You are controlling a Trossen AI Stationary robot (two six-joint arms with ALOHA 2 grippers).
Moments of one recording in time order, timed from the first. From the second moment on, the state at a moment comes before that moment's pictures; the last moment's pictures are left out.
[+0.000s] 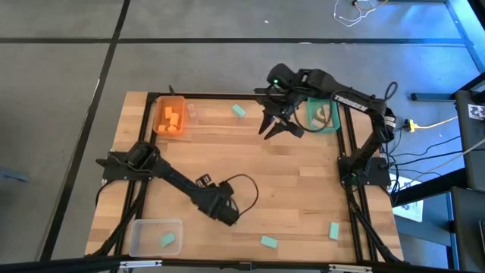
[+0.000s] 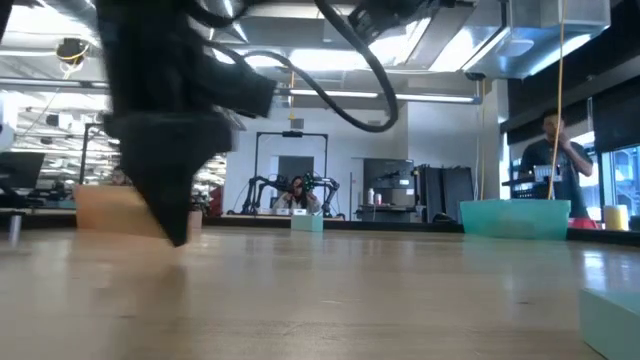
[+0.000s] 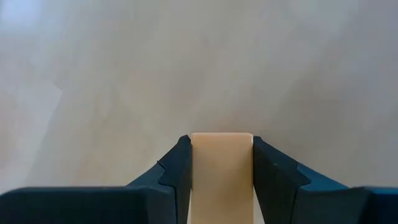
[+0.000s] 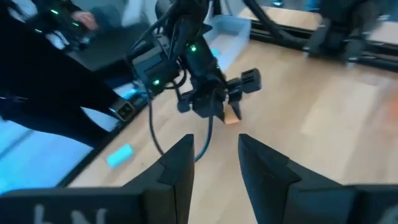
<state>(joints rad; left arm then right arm) -0.46 2.05 1.42 -1.01 -0.41 -1.09 -0.41 1.69 1.79 -1.09 -0.93 -0.68</state>
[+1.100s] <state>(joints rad) 0.00 1.72 1.43 -1.05 -0.58 -0.74 -0.46 1.51 1.71 -1.23 -0.47 -0.50</state>
